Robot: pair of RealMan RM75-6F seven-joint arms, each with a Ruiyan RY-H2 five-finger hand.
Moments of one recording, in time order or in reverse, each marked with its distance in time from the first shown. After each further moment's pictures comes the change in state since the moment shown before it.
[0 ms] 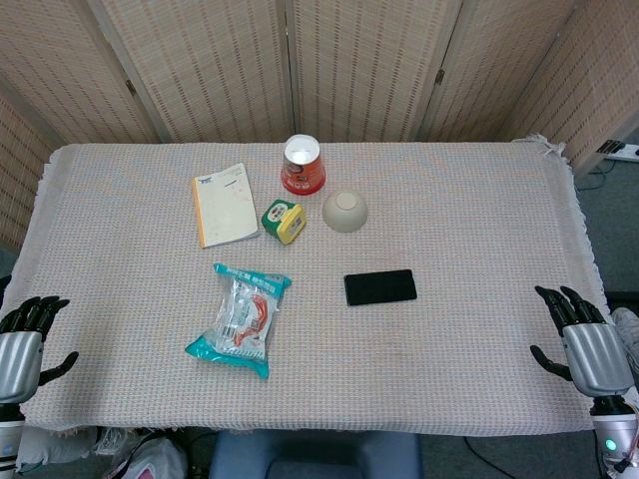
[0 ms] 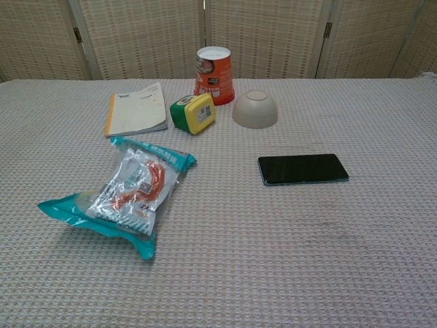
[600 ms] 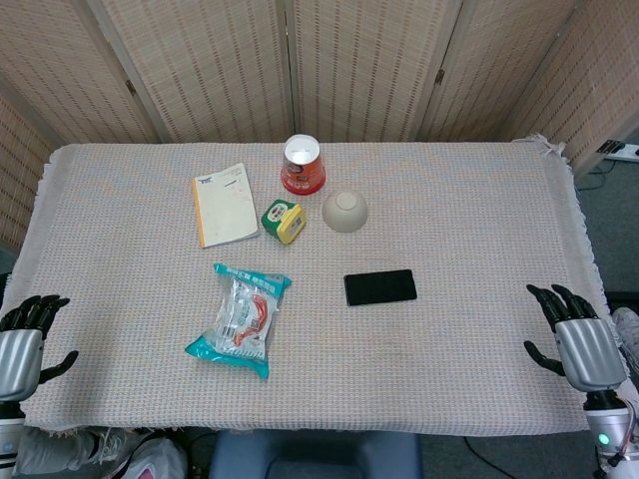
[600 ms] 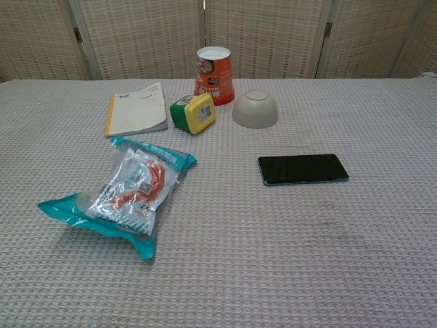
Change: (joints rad) left arm -0.005 0.012 0.000 -0.017 -0.014 -0.013 0.007; right arm 0.028 -0.018 0.010 0.014 -0.020 -0.013 -0.019
